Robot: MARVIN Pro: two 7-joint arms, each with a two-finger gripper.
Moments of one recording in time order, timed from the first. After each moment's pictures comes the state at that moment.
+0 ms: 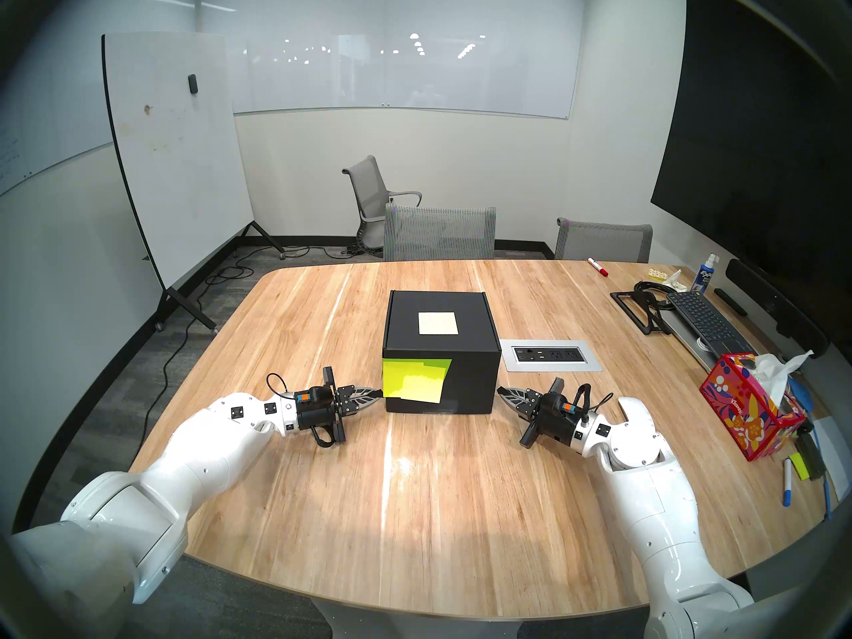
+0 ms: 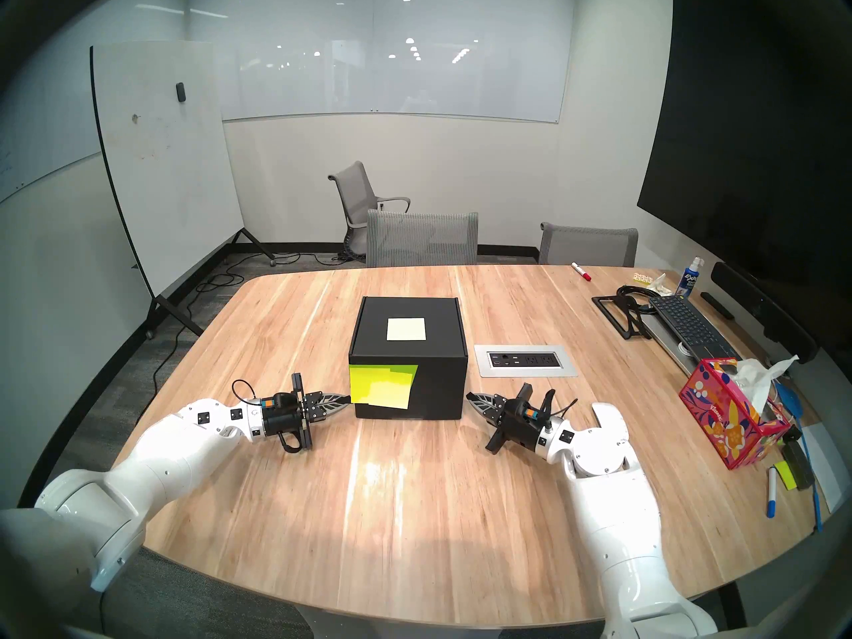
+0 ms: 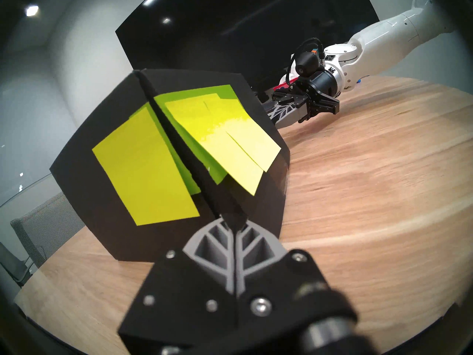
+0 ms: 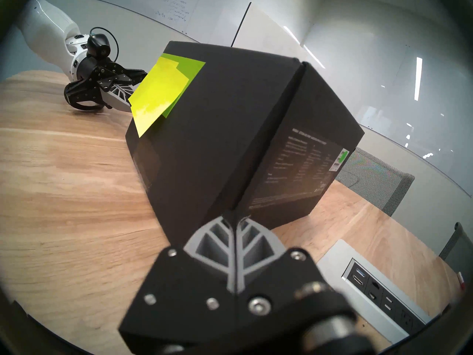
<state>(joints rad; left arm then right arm) 1.01 -1.09 -0.97 -0.68 -0.38 -0.82 -0.99 -1.41 -1.33 1.67 -1.21 -0.18 -0.45 0.90</state>
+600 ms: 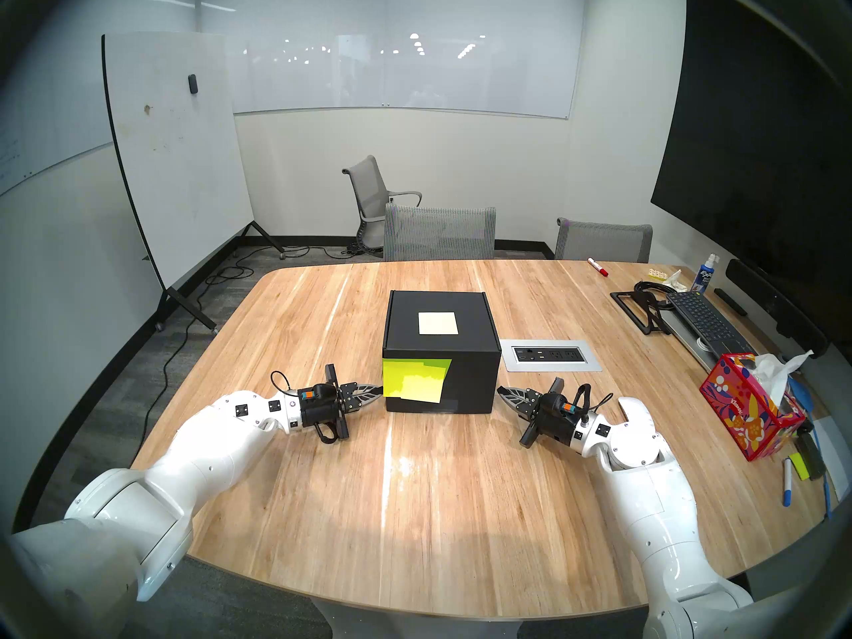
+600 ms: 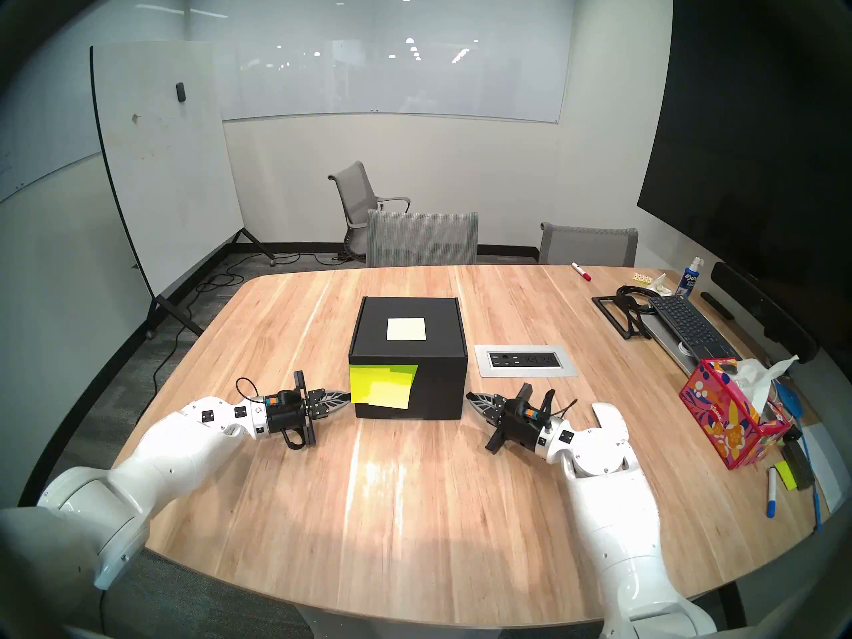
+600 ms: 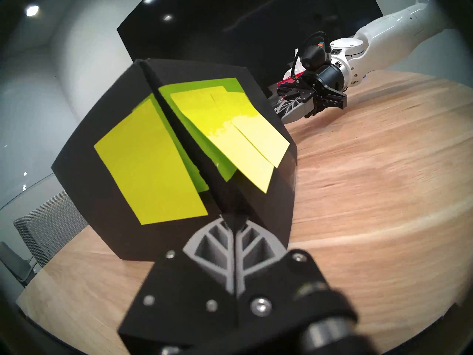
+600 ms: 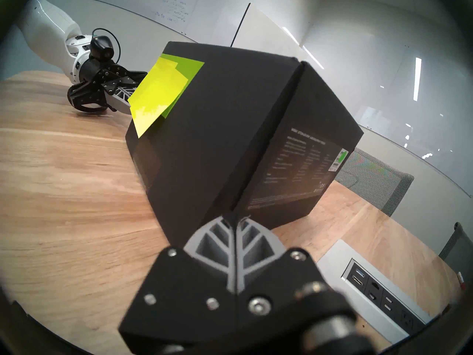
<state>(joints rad) 0.99 -1.11 -0.98 -0.66 -0.33 -0.81 -0.95 -1.41 -1.33 1.67 -1.20 -0.19 -0.45 0.90</state>
